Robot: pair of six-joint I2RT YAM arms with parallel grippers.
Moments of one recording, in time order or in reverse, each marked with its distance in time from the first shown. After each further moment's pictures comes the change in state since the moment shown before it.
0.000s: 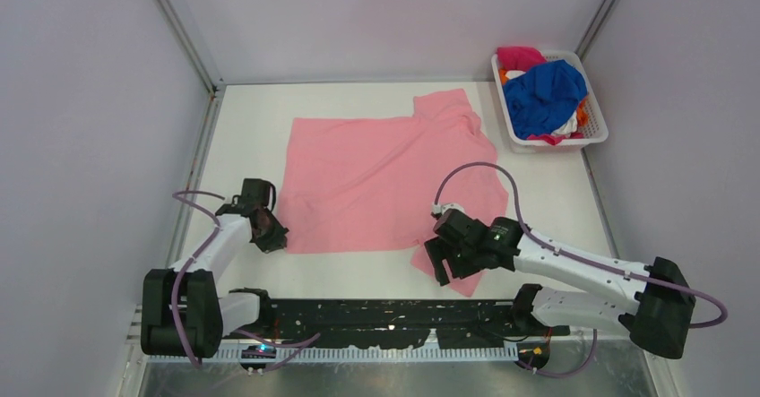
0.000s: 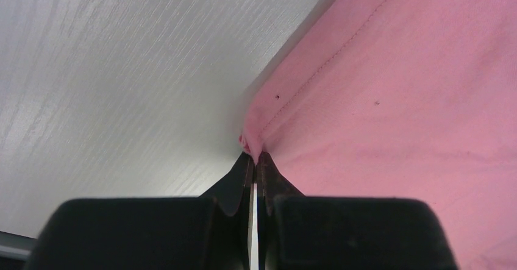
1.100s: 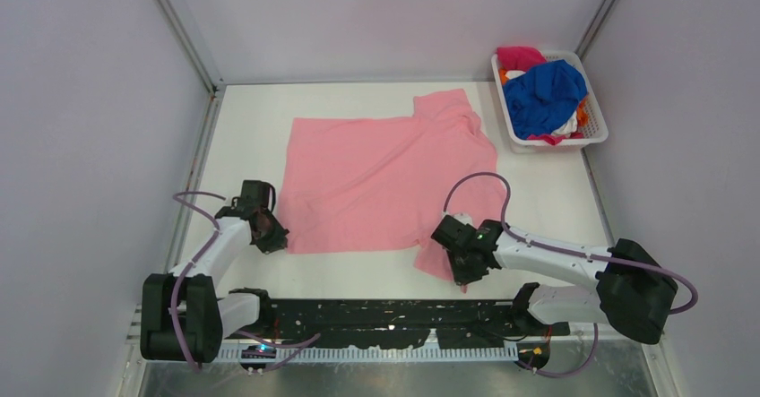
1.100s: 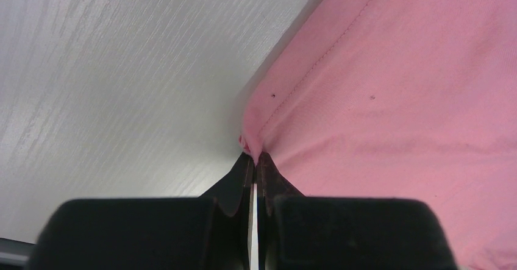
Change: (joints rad) left arm 0.000 -0.025 -0.020 0.015 0.018 0.019; right arm 0.002 0.176 -0.142 0.060 0.040 0.150
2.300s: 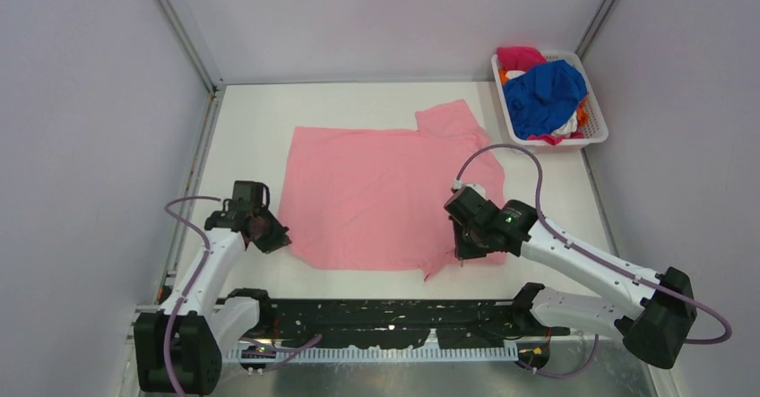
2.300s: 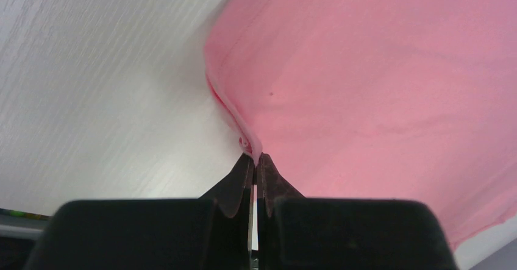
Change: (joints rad) left arm 0.000 -0.197 0.017 -0.139 0.100 -0.057; right arm -0.075 -0.166 0.225 -0.191 0.012 -0.010
